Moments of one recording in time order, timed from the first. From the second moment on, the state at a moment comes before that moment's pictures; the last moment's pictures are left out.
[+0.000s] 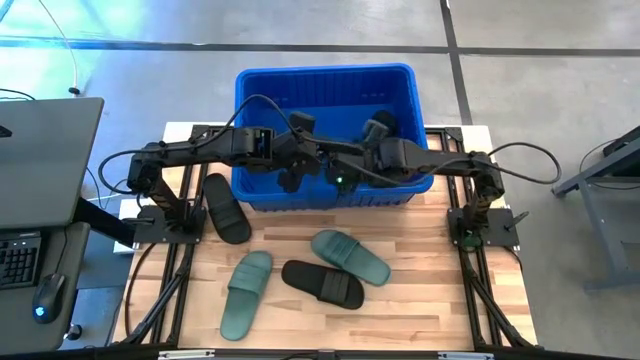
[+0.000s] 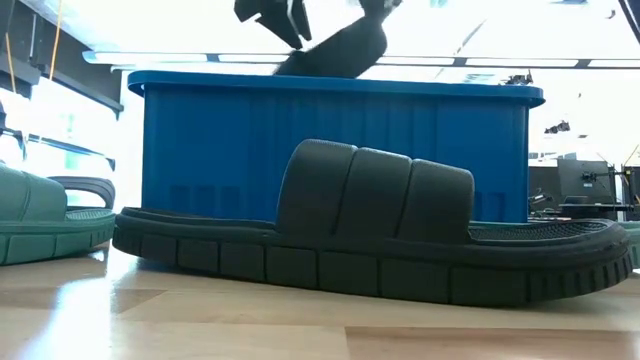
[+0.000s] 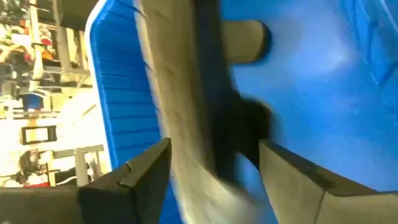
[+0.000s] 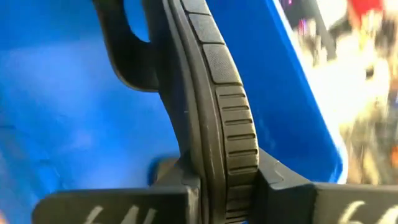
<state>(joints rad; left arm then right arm) 0.19 1.67 1.80 -1.01 -0.56 0.72 0.00 1.86 2.08 -1.39 0.82 0.21</state>
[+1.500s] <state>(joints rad) 0.18 1.66 1.80 -1.54 -0.67 0.25 -0.31 2.07 2.08 -1.29 0.66 0.57</state>
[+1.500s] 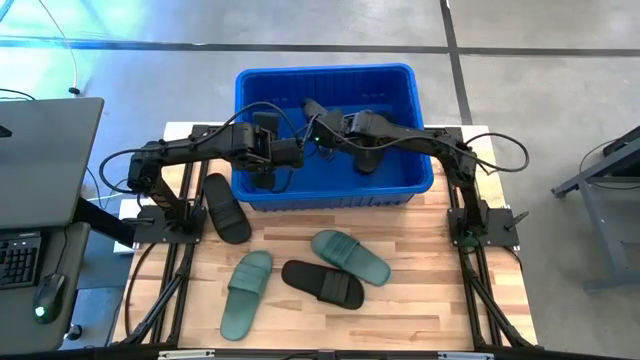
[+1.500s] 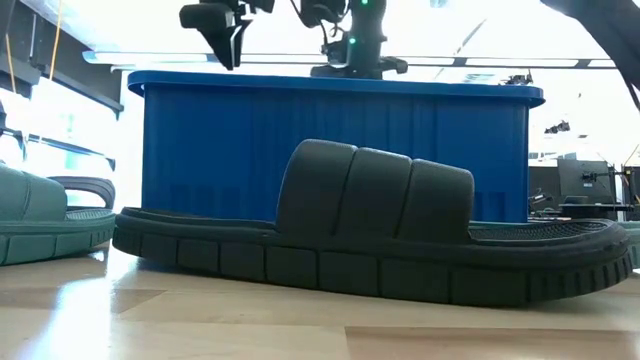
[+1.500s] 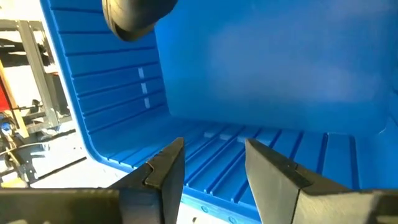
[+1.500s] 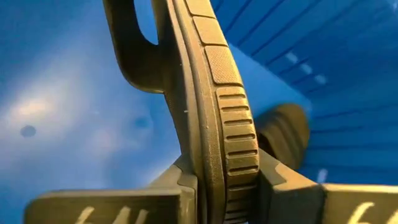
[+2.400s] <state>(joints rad) 0.17 1.65 1.76 -1.57 -0.67 0.21 -0.27 2.09 2.08 -1.25 0.71 0.37</state>
